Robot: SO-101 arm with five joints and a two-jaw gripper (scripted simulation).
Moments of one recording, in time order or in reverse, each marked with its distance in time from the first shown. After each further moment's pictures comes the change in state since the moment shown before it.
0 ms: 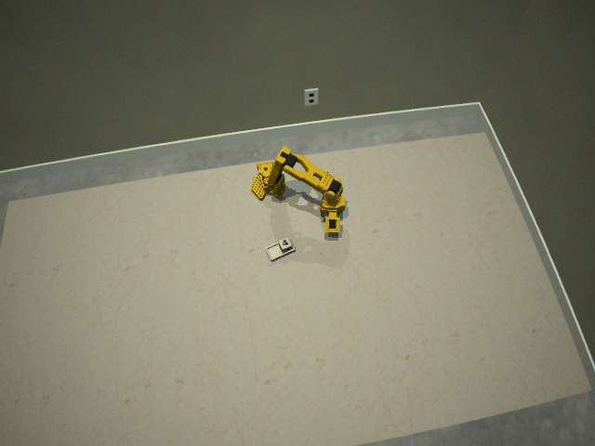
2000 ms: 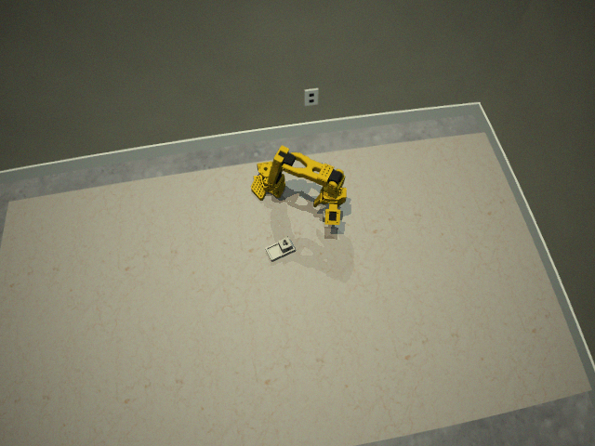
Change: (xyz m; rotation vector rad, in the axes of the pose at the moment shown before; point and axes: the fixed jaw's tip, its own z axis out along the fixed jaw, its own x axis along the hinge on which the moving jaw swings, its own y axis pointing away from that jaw) arm 0.002 -0.004 -0.048 0.046 0.018 0.000
